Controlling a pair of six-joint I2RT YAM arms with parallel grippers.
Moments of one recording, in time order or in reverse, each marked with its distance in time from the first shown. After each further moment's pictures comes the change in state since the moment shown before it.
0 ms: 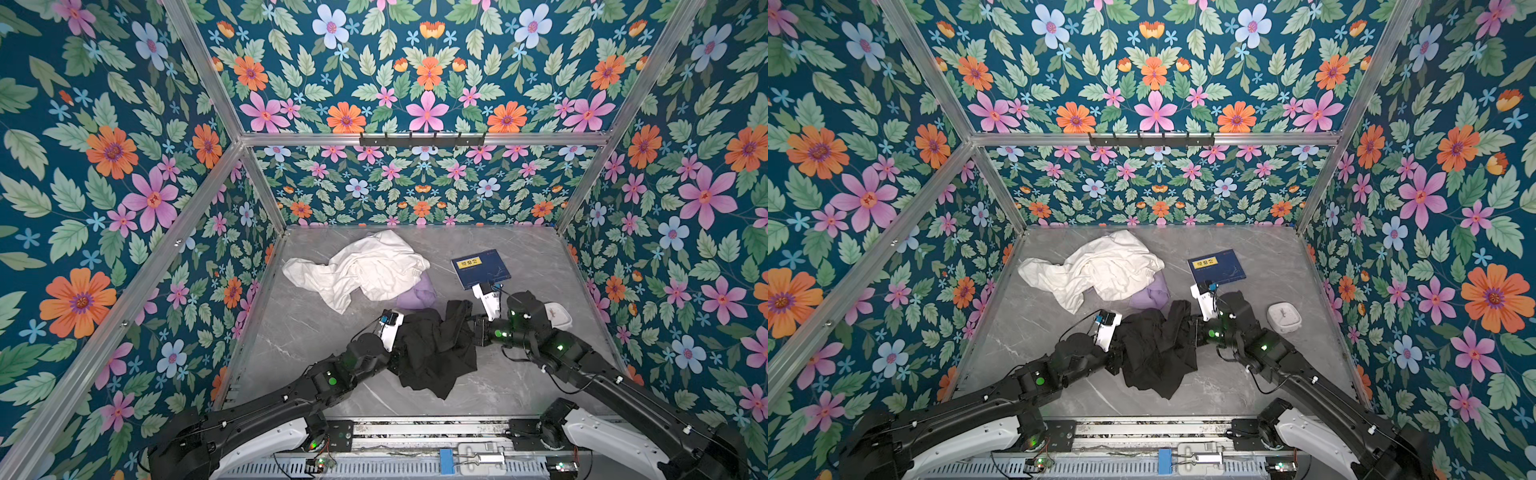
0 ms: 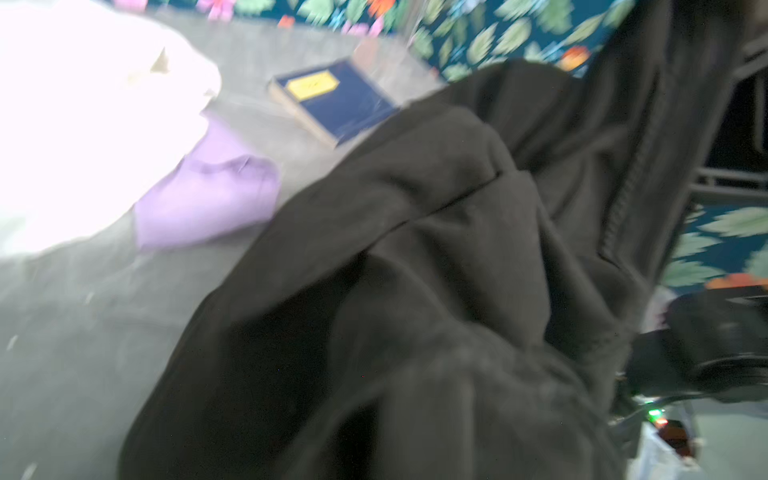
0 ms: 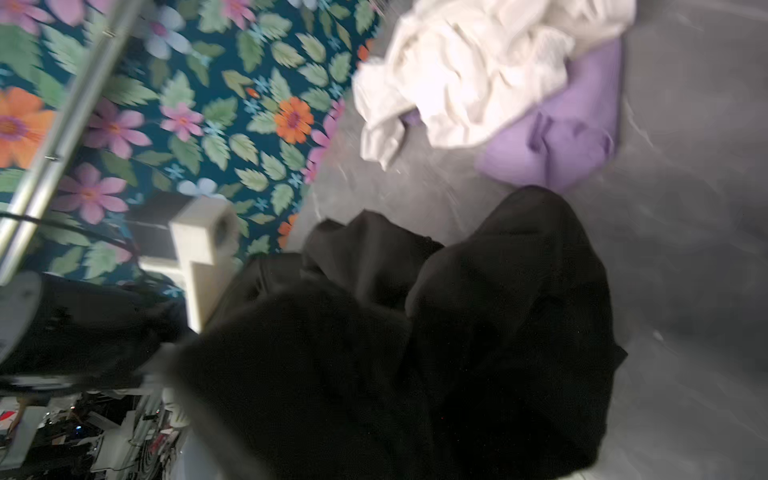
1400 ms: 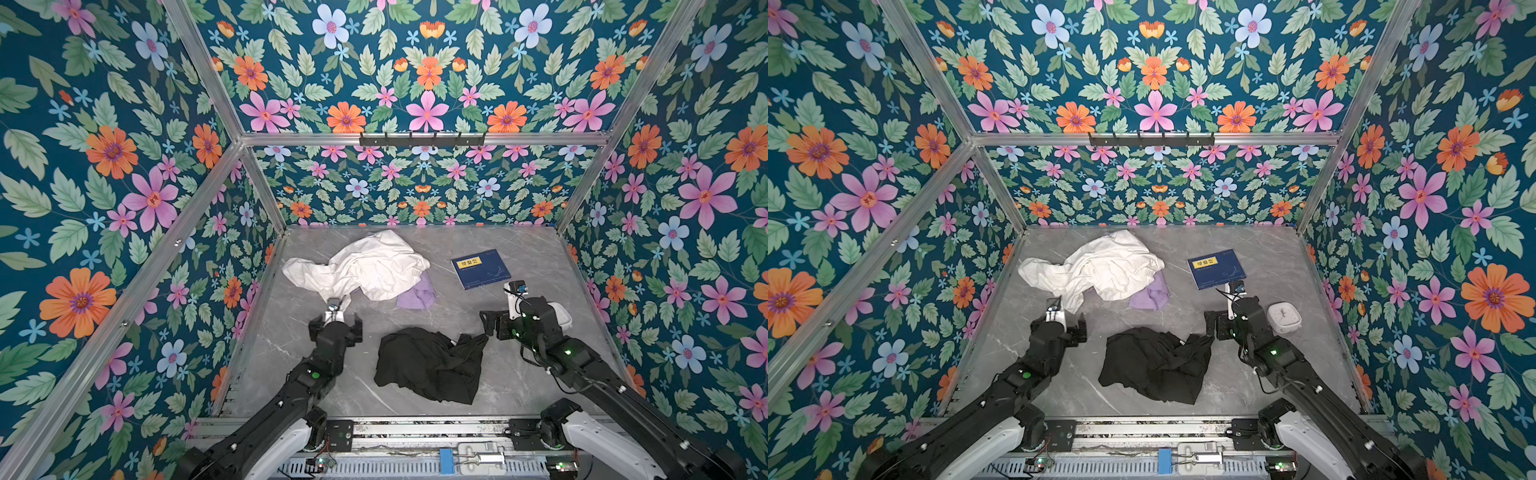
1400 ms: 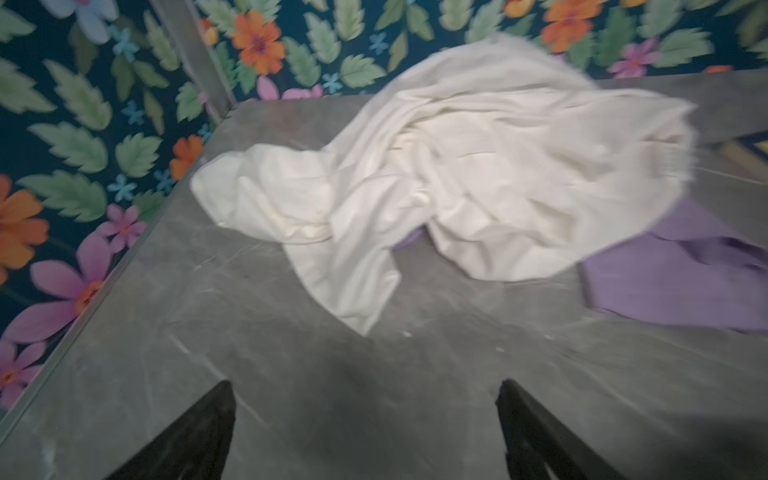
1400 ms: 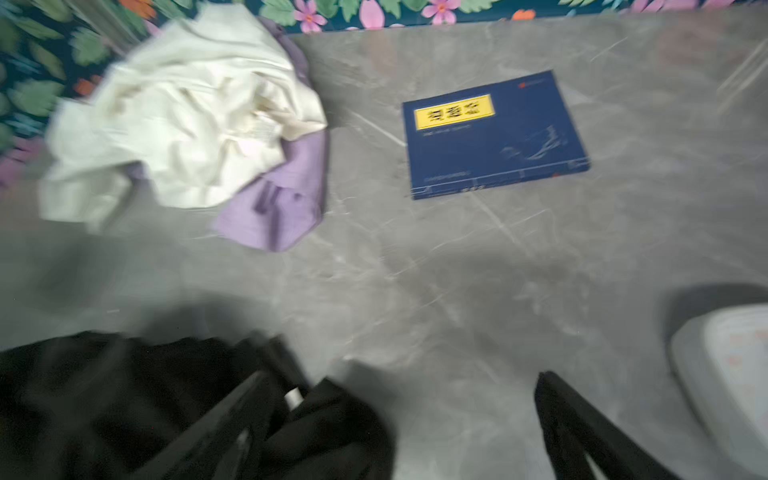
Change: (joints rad) left arm 0.643 -0.002 -0.112 0.109 -0.378 0.312; right arm -0.179 0.008 -0.084 0.036 0.573 -0.452
